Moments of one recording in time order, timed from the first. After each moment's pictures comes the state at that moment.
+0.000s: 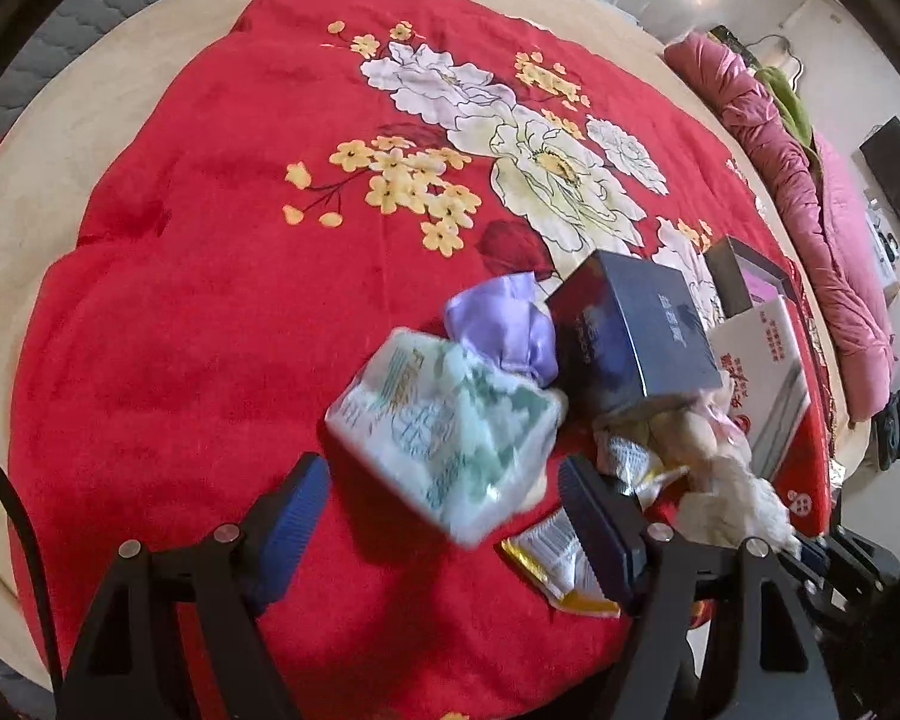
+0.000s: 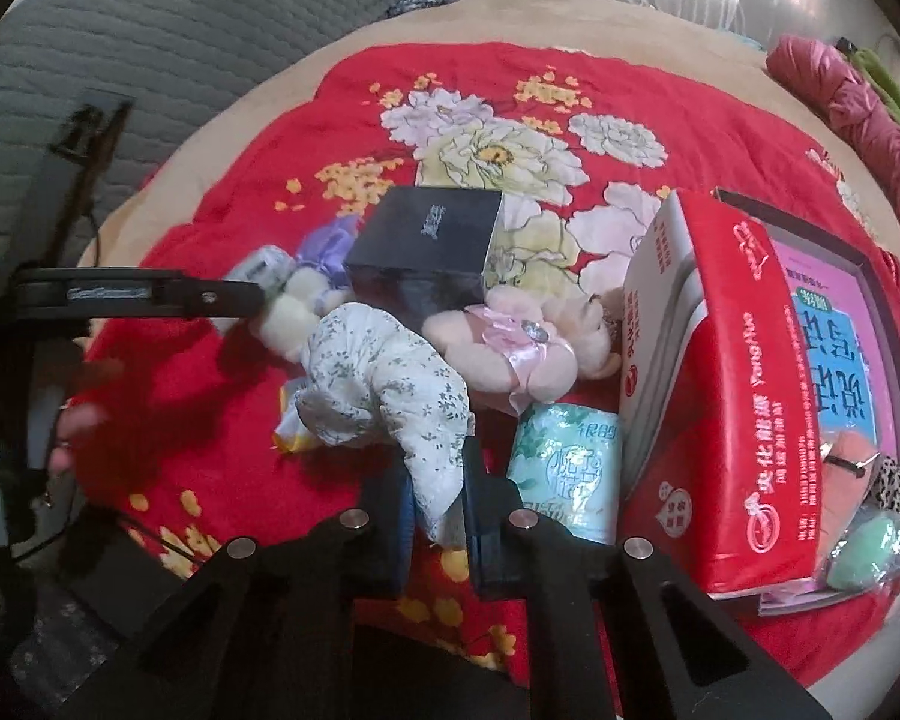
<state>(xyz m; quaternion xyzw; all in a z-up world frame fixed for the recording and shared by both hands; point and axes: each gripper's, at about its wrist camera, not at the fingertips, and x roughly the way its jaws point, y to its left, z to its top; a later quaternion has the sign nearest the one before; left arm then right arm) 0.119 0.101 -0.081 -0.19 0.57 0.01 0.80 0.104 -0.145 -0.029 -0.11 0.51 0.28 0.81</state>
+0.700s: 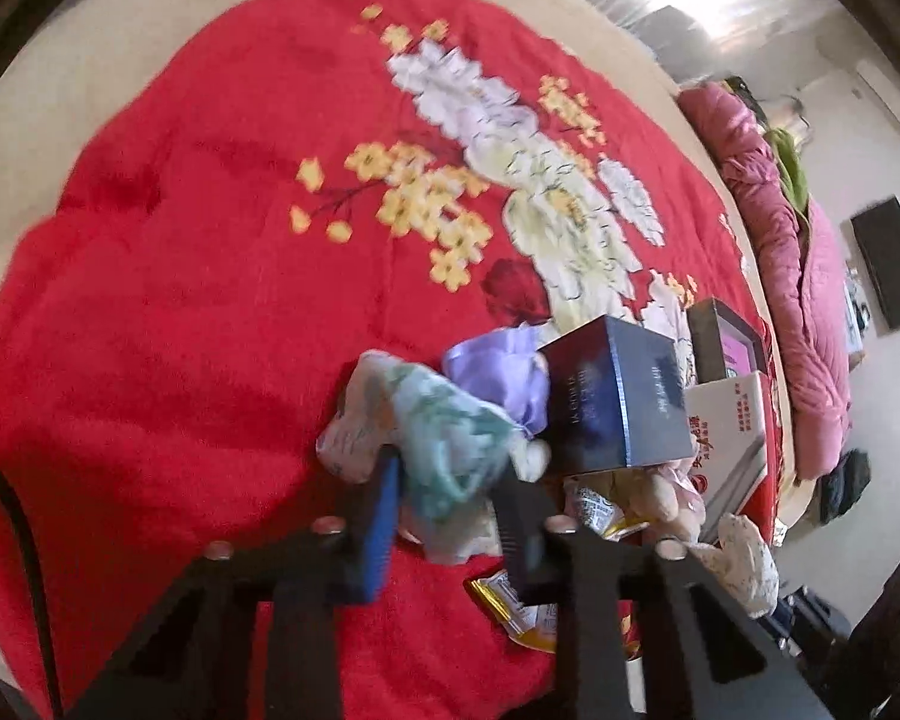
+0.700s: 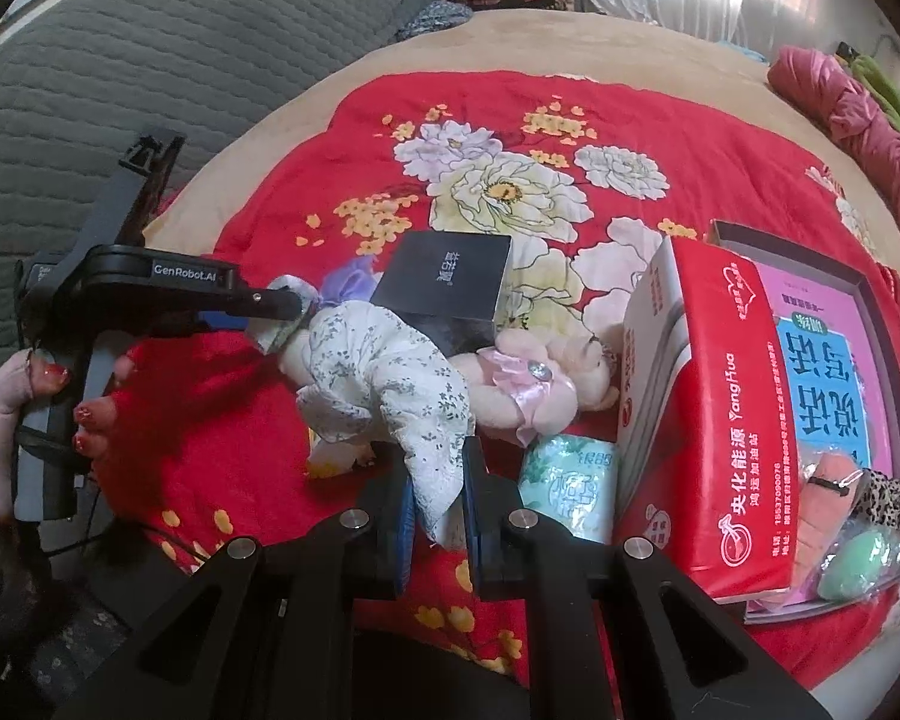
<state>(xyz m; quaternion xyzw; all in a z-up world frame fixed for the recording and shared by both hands) 0.130 0.126 -0.083 -0.28 0.55 -0.01 0.78 0.102 -0.145 -0.006 -0.10 0.49 0.29 0.81</state>
